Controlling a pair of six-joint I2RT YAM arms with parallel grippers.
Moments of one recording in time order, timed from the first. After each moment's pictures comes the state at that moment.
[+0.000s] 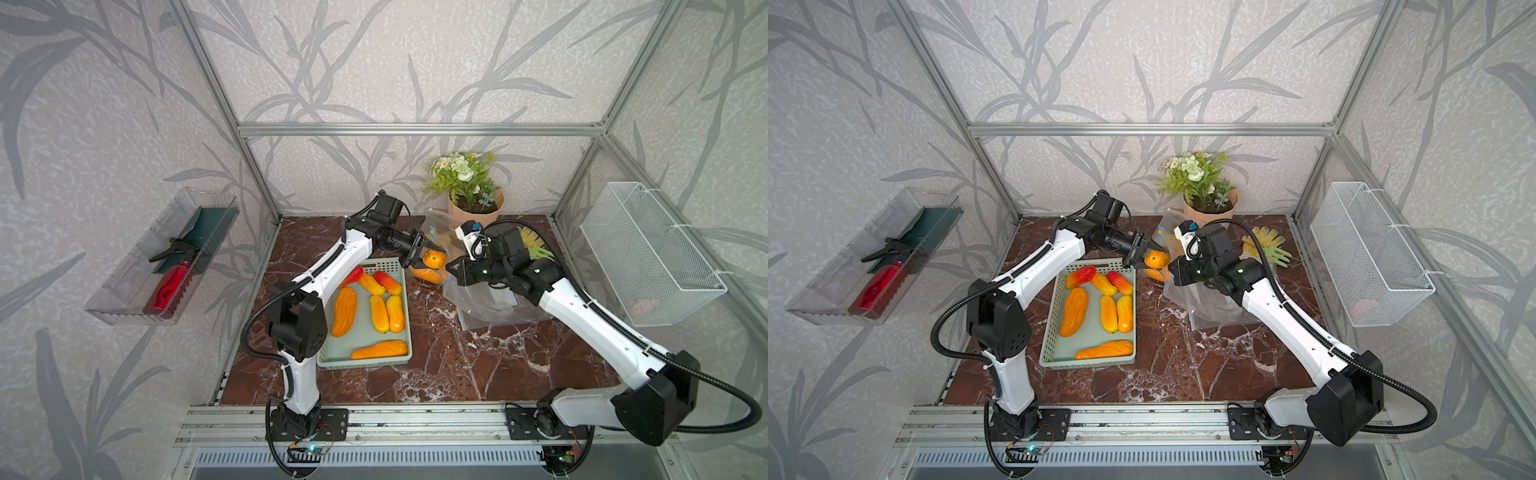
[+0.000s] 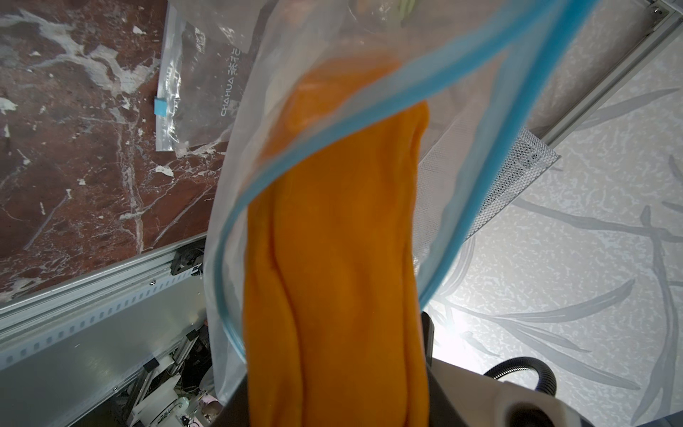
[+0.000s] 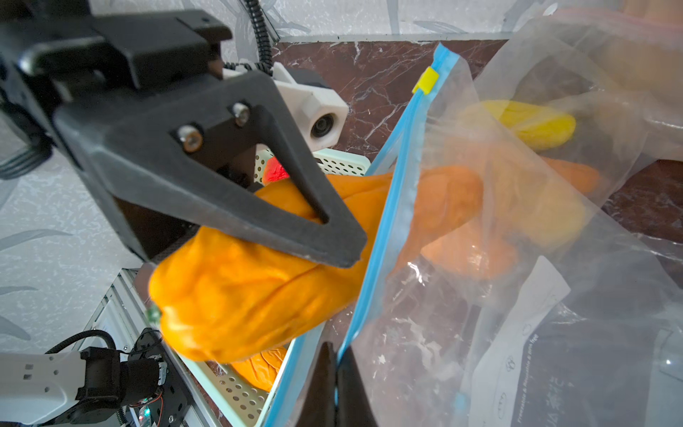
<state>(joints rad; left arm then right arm) -0.47 1.91 1.78 -0.77 1.00 -1.38 0.53 1.35 1.25 -0.56 -0.32 0.32</state>
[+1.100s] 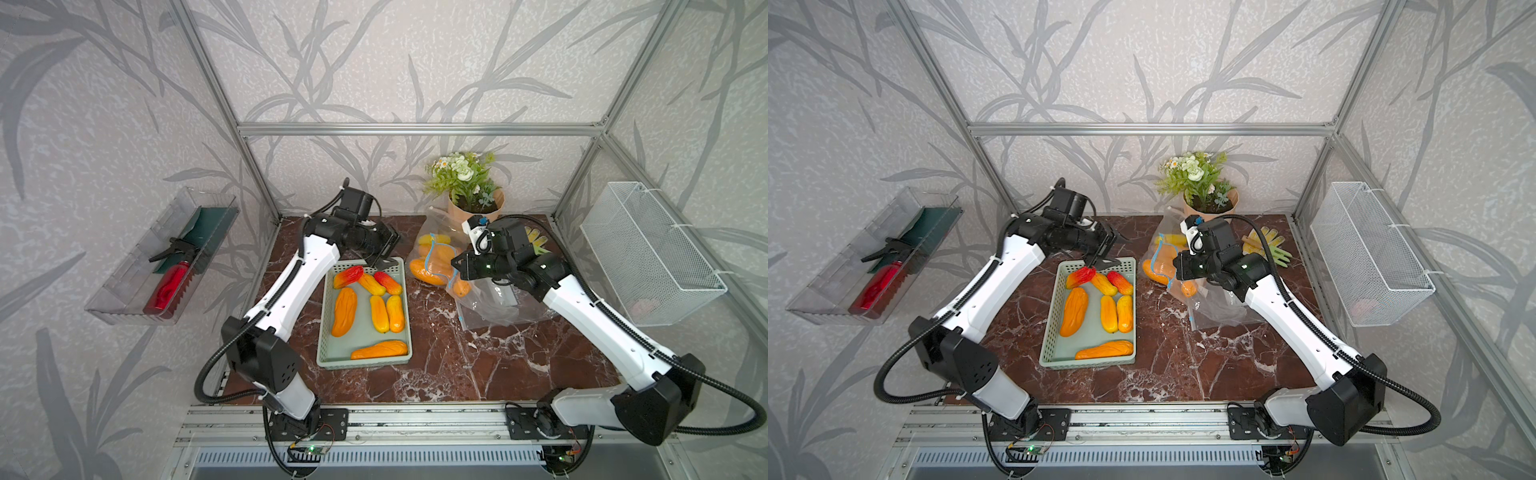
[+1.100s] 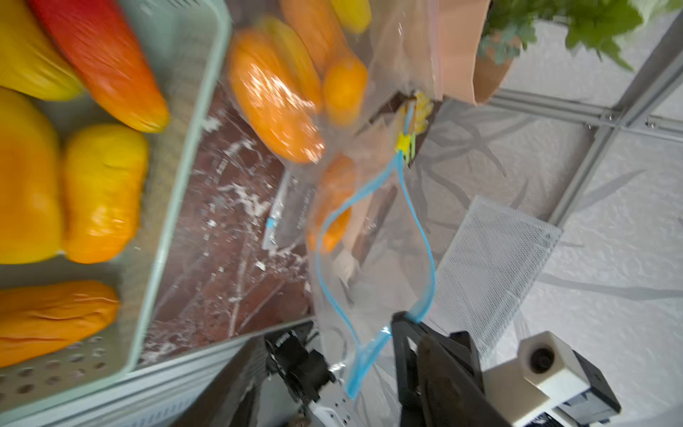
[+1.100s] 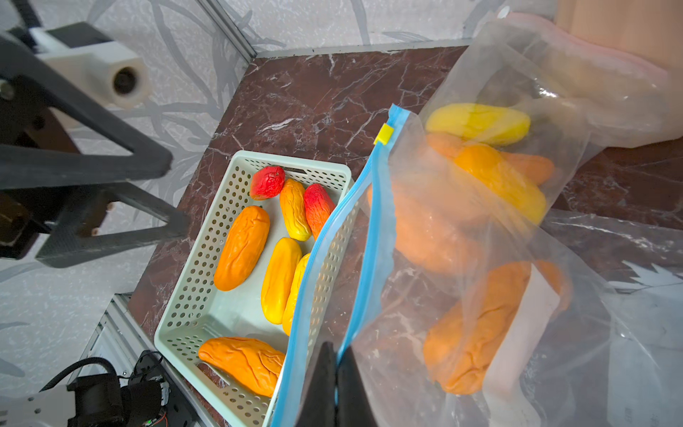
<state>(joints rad) -0.35 1.60 1.69 -1.03 0.51 -1.13 0.52 1.35 1.32 -0.65 -0.24 0.38</state>
